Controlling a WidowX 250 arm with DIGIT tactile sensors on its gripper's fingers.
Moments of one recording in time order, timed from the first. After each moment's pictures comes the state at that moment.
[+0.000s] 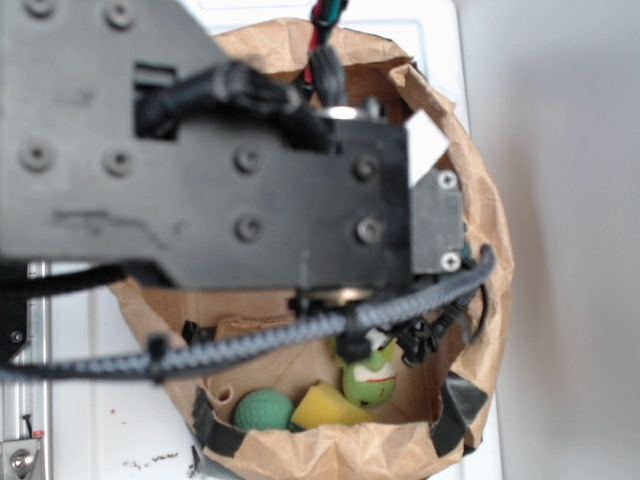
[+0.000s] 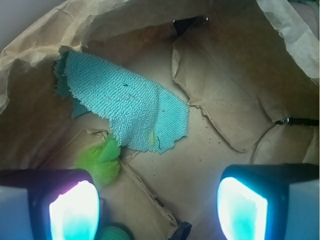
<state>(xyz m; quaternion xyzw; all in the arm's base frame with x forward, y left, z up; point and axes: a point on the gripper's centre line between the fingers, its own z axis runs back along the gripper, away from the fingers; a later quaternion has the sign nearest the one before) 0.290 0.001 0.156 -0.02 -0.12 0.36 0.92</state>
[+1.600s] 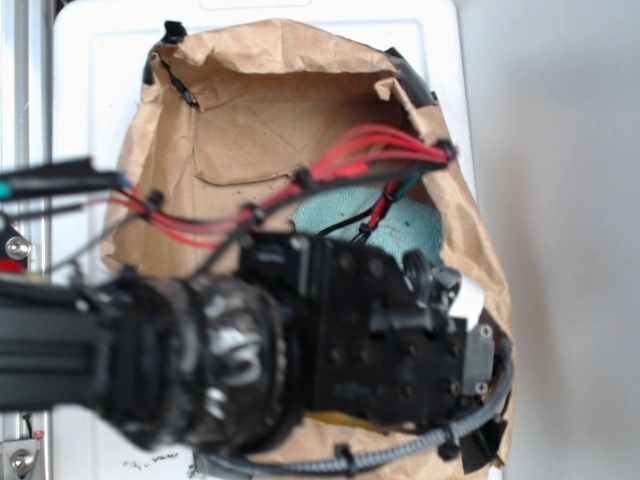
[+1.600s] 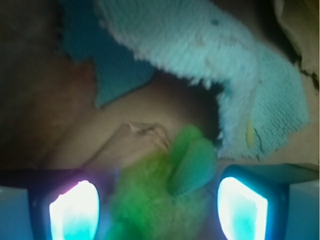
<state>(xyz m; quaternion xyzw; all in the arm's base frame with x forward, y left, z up) 0.327 -0.062 0.063 -0.05 -0.10 0.39 0.91</state>
